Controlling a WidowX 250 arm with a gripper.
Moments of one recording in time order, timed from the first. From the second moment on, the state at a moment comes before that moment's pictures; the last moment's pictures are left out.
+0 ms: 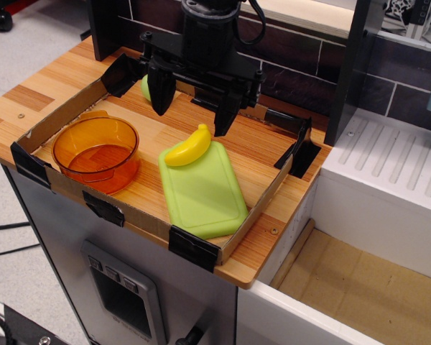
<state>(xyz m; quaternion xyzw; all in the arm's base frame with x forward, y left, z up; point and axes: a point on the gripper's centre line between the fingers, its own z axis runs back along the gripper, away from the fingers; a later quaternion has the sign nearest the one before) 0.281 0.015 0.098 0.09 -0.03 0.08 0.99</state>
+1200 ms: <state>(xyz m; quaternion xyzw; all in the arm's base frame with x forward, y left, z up) 0.311 0.029 0.042 0.03 -0.01 0.00 1.00</state>
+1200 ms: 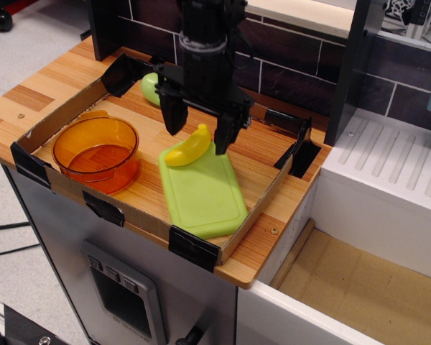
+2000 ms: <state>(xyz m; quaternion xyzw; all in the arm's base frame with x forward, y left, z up) 0.326 0.034 0.018 0.05 -0.01 0.01 1.00</state>
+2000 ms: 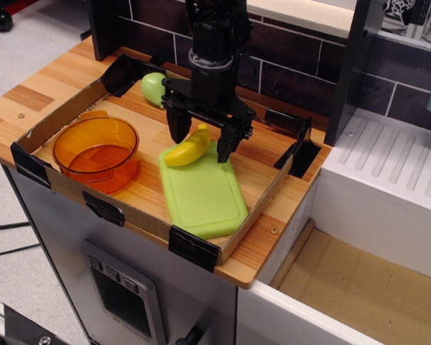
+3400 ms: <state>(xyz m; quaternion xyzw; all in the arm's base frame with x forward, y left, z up) 0.310 0.071 0.061 0.05 -0.02 0.06 1.00</state>
